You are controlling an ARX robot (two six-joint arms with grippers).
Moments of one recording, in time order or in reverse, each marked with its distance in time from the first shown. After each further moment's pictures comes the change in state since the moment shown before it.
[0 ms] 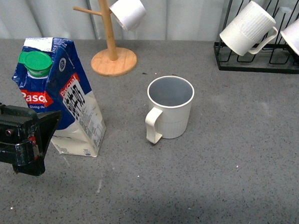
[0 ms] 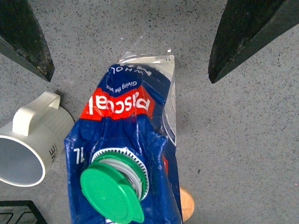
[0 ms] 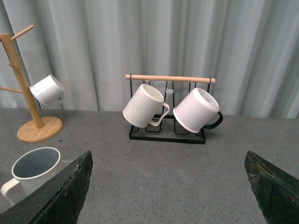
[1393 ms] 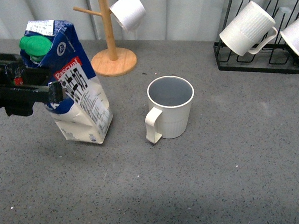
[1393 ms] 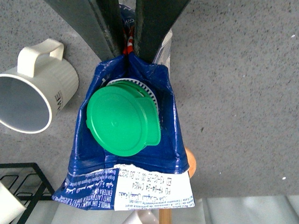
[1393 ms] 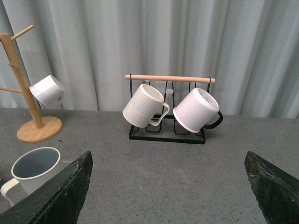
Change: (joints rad) left arm -0.044 0.104 0.180 0.000 -0.064 -0.022; right arm 0.000 0.000 0.000 0.000 0.000 0.000
